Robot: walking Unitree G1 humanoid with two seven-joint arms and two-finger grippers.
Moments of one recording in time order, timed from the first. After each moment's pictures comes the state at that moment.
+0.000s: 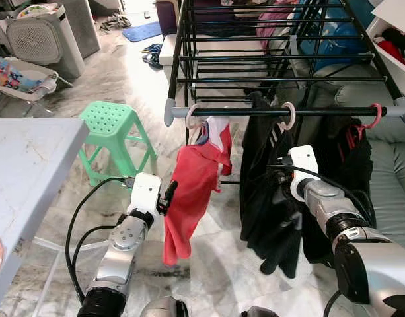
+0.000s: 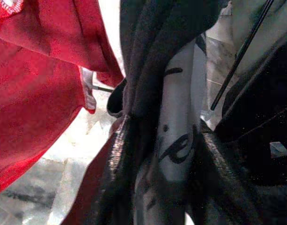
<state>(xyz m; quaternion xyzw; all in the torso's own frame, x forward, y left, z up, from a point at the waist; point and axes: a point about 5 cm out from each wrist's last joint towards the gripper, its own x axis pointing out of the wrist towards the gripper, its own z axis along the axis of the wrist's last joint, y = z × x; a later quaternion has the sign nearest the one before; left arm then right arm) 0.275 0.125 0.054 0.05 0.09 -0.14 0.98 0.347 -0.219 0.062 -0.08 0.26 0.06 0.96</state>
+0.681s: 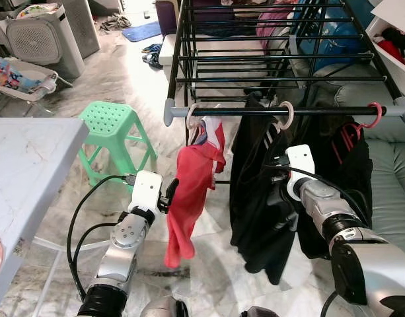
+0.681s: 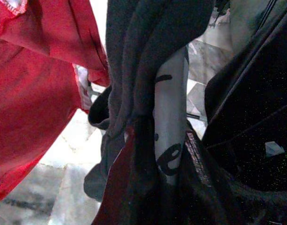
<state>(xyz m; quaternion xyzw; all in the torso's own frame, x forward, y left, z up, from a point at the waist) 0.278 0.124 0.056 0.05 0.08 -0.14 0.99 0.348 -0.212 0.062 -0.09 0.25 0.06 0.96</state>
